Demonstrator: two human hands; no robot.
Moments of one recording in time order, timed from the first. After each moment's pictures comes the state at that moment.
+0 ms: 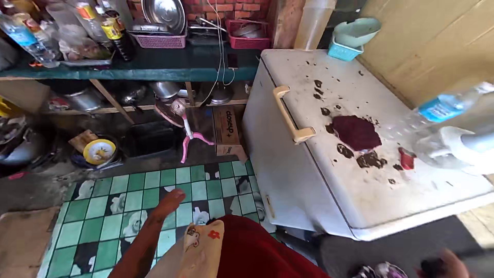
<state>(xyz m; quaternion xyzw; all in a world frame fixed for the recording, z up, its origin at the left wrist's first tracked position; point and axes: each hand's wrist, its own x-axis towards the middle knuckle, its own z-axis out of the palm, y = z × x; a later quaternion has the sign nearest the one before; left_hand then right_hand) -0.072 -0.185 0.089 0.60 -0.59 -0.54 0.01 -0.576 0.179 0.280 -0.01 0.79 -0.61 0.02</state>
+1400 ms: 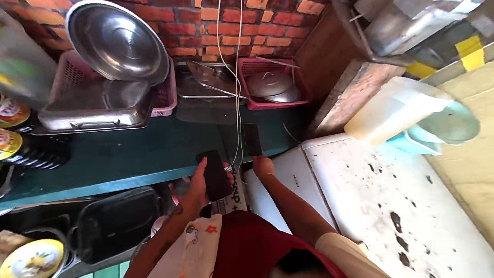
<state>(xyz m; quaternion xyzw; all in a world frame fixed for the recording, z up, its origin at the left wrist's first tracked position) -0.327 -0.897 0.195 0.29 -0.13 -0.91 0.27 -0.588 -0.871 0.140 -0.35 0.90 0.01 0.25</state>
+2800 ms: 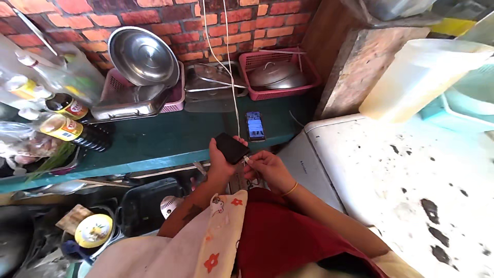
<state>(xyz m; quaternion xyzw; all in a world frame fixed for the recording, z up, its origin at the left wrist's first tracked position) -0.413 -0.845 0.234 0.35 0.01 -0.84 0.42 -0.534 -0.749 0.288 -0.29 0.59 -0.47 0.59</state>
